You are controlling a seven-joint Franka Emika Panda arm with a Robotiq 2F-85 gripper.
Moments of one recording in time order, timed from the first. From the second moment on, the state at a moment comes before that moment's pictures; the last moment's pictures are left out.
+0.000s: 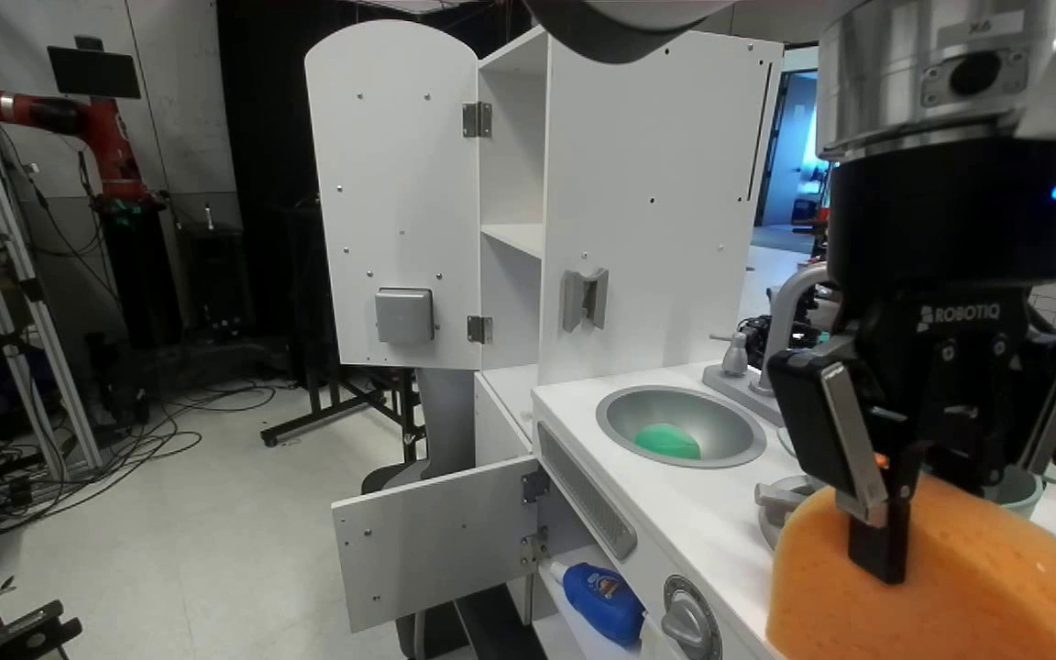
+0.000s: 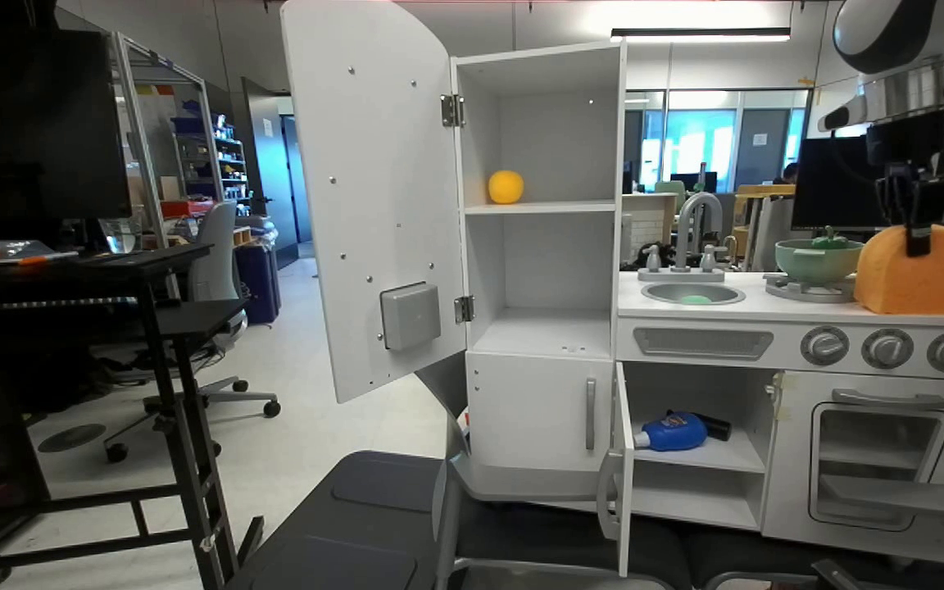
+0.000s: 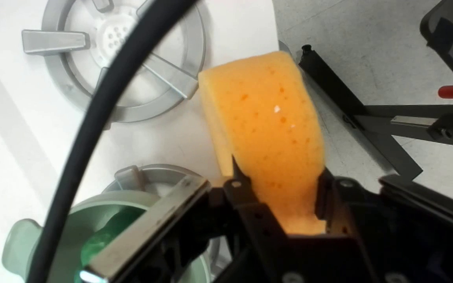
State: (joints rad) arm -0.30 0.51 -0.14 -1.68 -0.19 2.14 -1.18
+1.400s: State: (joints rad) arm 0.06 0.16 0.13 -1.69 -0.02 1.82 -0.90
